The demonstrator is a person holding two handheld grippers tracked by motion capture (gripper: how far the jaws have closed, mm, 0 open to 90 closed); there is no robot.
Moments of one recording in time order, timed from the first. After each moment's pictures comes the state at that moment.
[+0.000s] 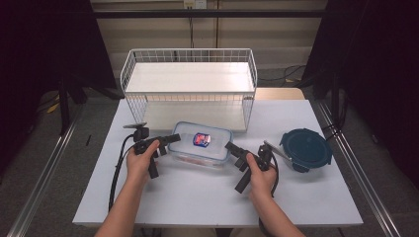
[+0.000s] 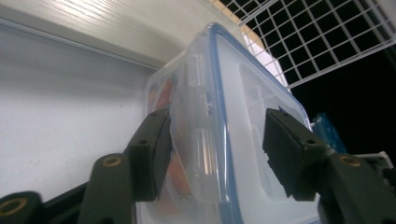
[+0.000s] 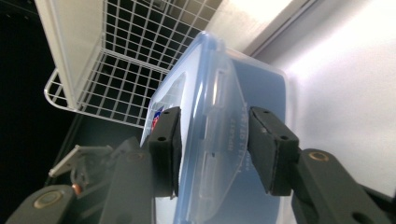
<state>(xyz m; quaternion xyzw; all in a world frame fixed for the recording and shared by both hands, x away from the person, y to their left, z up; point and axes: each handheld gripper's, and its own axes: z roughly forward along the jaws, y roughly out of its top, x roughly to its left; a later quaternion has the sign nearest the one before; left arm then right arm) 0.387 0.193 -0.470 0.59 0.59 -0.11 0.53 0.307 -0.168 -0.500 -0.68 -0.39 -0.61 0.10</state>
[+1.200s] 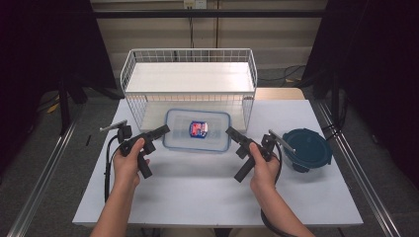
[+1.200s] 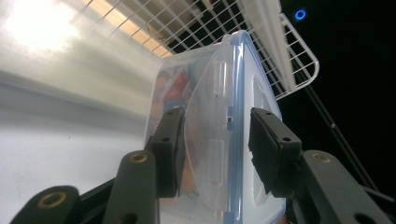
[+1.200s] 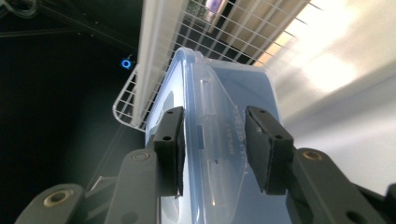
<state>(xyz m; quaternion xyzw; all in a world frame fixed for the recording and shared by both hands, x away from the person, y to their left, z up) 0.358 0.214 -0.425 0.52 0.57 -0.11 0.63 0.316 -0.167 -0.457 -0.62 -0.37 -0.69 0.09</state>
